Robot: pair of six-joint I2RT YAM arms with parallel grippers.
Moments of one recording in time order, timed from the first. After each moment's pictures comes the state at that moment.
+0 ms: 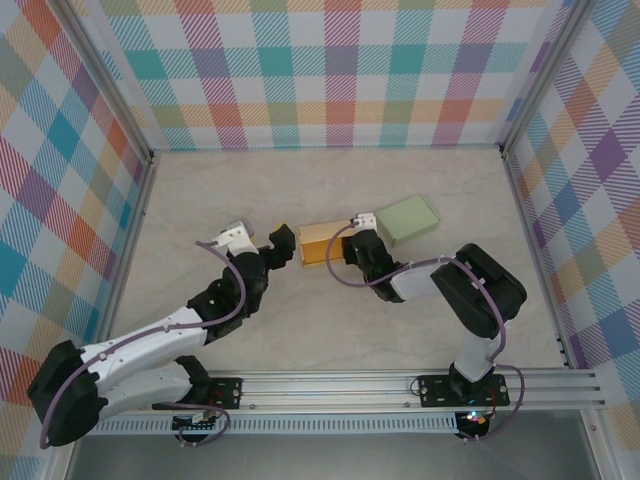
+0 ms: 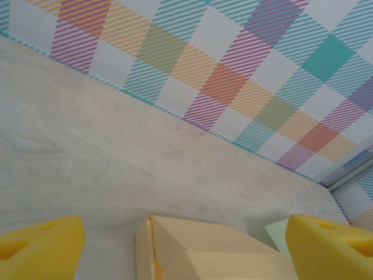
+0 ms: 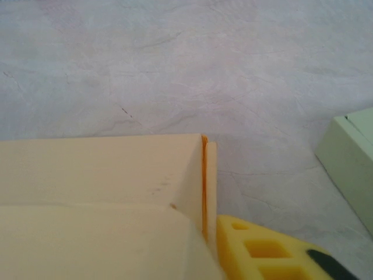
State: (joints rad) left arm -0.83 1.00 0.58 0.19 -0.72 -0.69; right arm 0.71 1.78 0.71 0.57 0.36 0.31
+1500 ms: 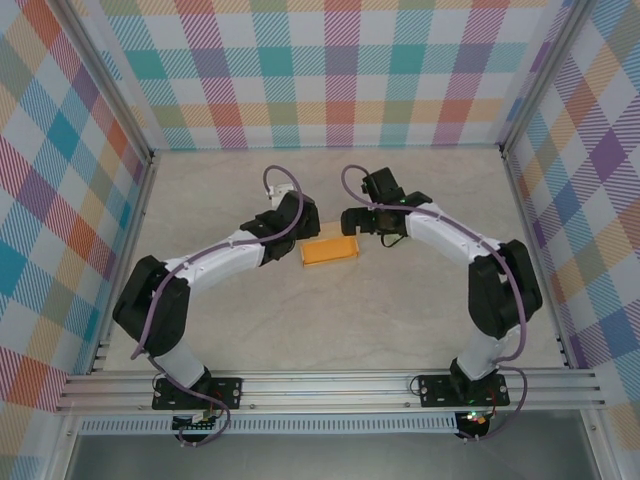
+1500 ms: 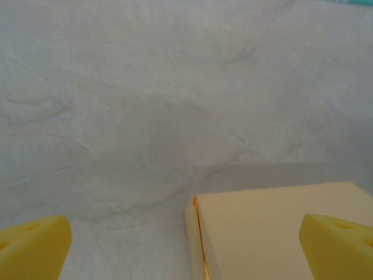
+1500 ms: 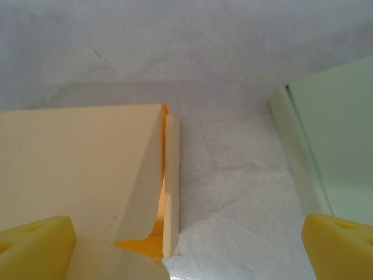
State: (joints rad) left arm -0.65 1.66 1.15 -0.30 -0.49 -0.59; right arm 0.51 1.75 1.32 -0.59 0.02 0.35
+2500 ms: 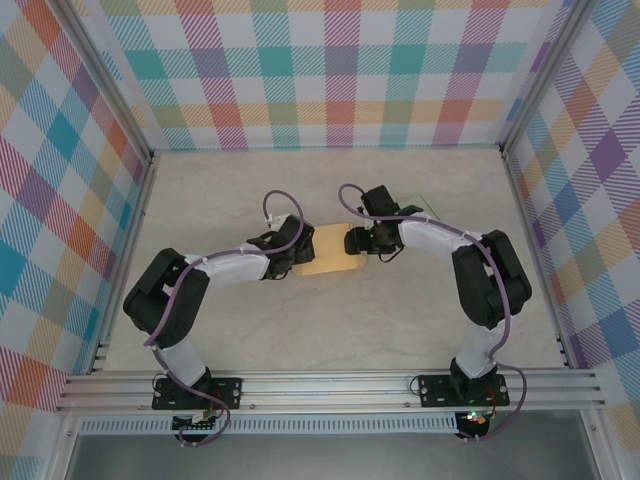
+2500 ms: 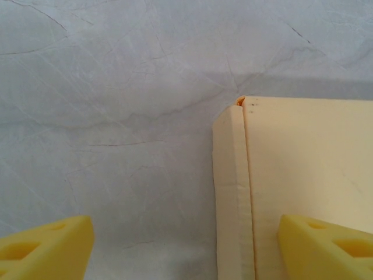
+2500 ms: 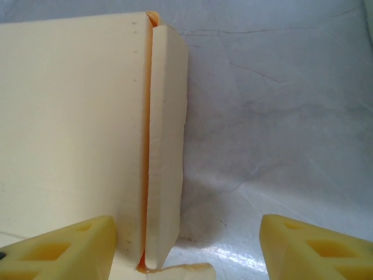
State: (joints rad) left arm -0.65 1.73 0.98 -0.22 -0.38 -0.71; right arm 0.50 1.81 1.20 -0.51 -0.13 0.37
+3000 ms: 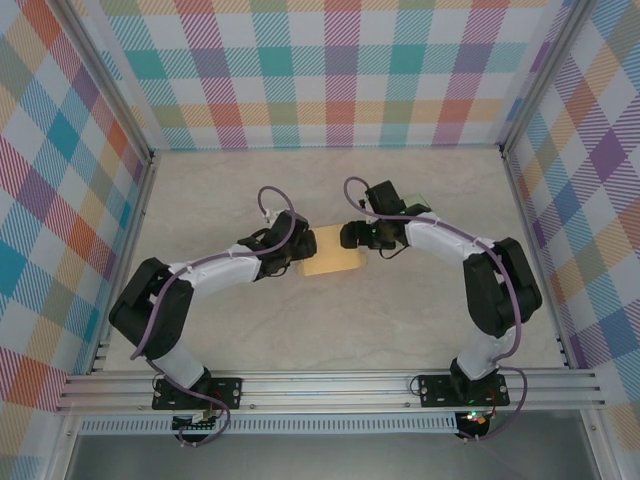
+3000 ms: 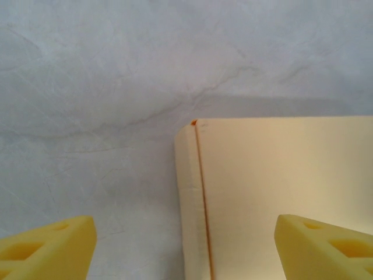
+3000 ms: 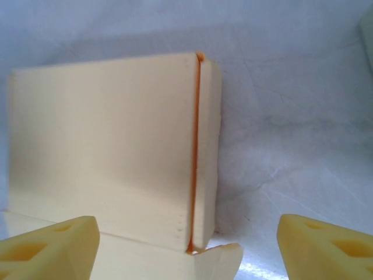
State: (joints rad) left arm -0.63 1.62 0.97 -0.20 -0.29 -0.70; right arm 0.49 1.72 1.19 -0.48 -0.18 0.40
